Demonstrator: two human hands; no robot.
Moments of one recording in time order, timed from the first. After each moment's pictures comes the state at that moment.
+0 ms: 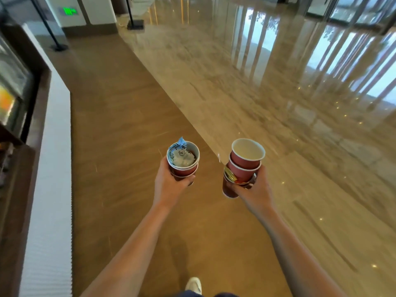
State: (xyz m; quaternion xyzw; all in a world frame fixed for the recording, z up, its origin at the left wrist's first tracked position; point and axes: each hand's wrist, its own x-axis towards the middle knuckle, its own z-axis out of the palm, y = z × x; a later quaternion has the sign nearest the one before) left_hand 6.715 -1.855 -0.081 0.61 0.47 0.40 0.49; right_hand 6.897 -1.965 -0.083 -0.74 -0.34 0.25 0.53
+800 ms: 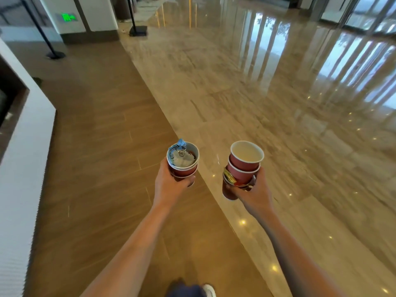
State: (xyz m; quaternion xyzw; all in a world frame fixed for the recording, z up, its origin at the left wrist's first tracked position) left_hand 6.970 -1.495 -0.077 0.60 0.49 0.40 0.48; right_hand 7.154 -1.601 -0.079 -0.72 -0.37 0.27 0.52
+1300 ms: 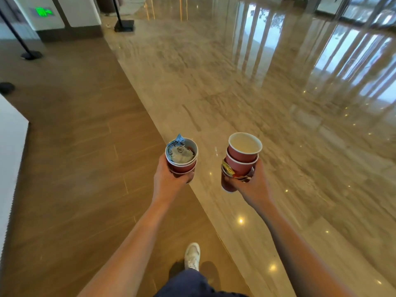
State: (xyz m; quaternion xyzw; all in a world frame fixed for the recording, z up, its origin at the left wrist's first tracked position) left_hand 7.097 -1.248 -0.096 0.61 0.48 0.39 0.49; right_hand 7.281 -1.356 -0.086 -0.72 -0.37 0.26 0.52
